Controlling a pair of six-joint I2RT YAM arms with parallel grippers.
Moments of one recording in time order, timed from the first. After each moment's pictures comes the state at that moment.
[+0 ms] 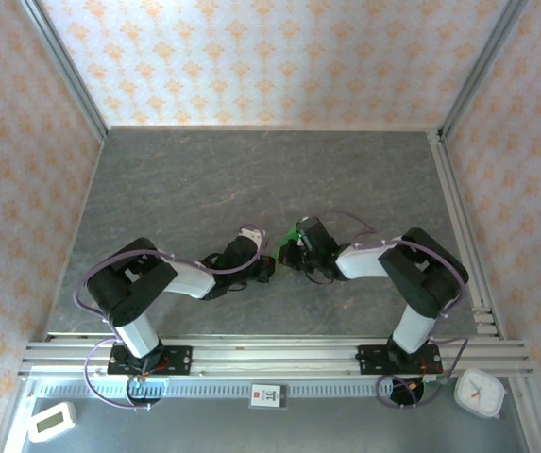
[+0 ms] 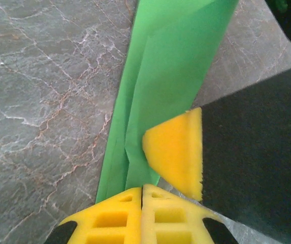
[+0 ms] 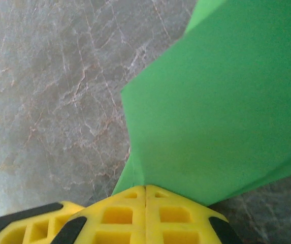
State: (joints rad) left arm -0.74 1.71 0.54 0.48 0.08 -0.63; right arm 0.69 1.73 0.69 0.22 -0.23 0.93
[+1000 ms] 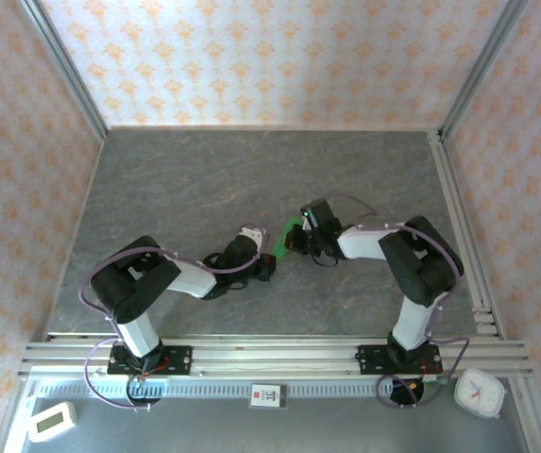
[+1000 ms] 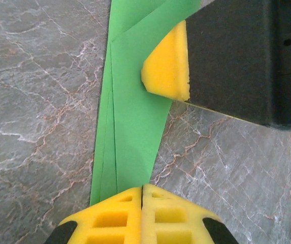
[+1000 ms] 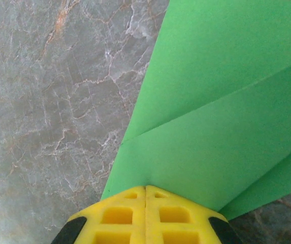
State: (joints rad) left arm -0.74 1.73 0.54 0.52 0.08 -0.63; right arm 0.56 1.79 0.84 0.07 -0.30 0.77
